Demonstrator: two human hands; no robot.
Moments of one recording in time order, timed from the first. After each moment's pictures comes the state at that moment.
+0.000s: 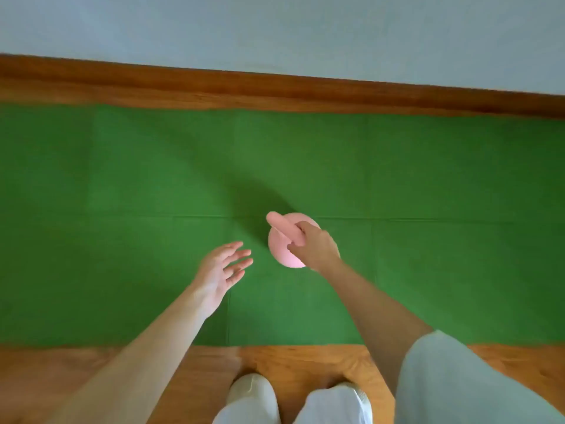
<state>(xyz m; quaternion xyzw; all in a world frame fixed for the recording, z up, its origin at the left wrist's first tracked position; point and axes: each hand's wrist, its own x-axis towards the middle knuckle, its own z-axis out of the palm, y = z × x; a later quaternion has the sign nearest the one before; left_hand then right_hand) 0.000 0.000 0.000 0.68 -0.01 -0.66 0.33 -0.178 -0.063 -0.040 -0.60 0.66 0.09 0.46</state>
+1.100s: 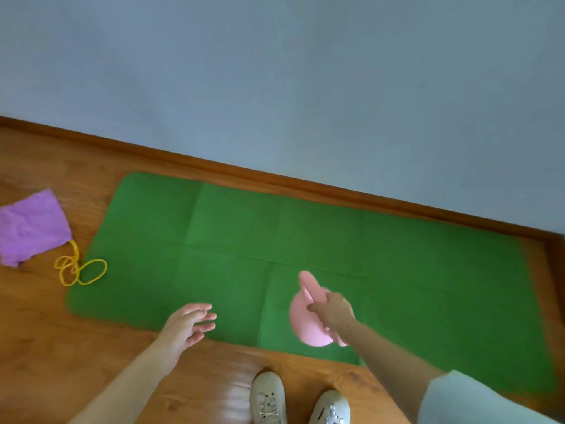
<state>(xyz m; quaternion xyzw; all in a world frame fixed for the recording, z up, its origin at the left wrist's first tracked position) 0.119 0.129 0.293 0.76 -0.06 -0.59 0.27 -0.137 0.032 0.246 -0.46 0.71 0.06 0.53</state>
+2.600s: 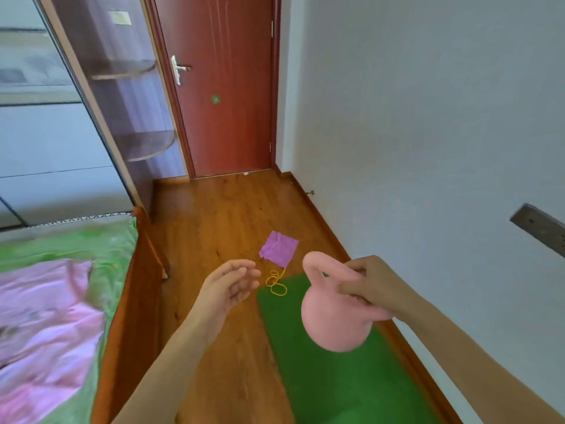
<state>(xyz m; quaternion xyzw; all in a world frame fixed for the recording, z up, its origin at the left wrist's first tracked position) 0.071 0.387 0.805 0.63 0.00 -0.17 0.76 0.012 0.140 0.848 -0.90 0.09 0.06 0.42</state>
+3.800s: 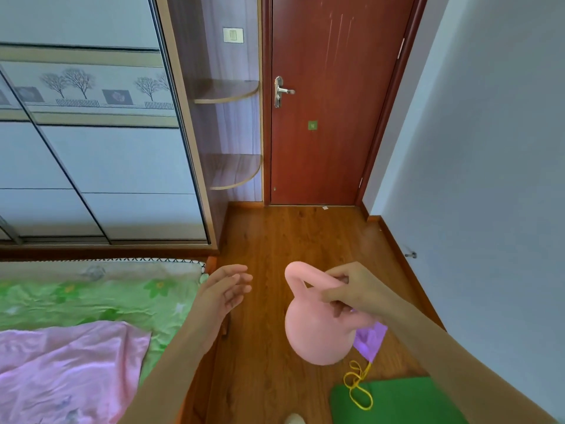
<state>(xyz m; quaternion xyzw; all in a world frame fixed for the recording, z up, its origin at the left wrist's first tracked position) 0.509 0.600 0.780 0.61 0.12 -0.03 0.78 0.537 0.355 0.808 -0.88 -0.07 0.17 0.44</state>
